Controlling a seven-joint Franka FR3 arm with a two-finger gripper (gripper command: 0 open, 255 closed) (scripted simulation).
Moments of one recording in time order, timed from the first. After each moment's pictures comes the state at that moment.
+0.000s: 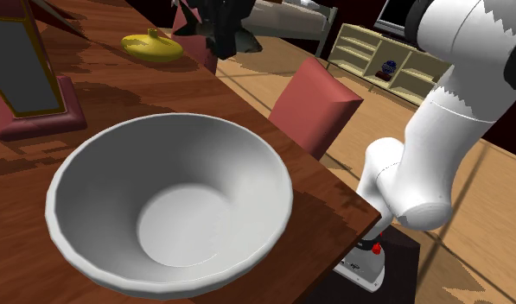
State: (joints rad) arm 0.60 0.07 0.37 -1.20 -0.16 0.97 -0.53
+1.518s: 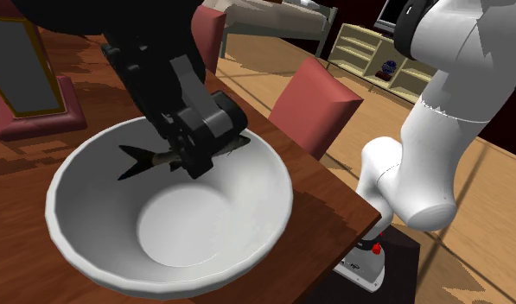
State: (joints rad) arm 0.74 0.15 0.47 -1.28 -0.12 1.10 -0.25
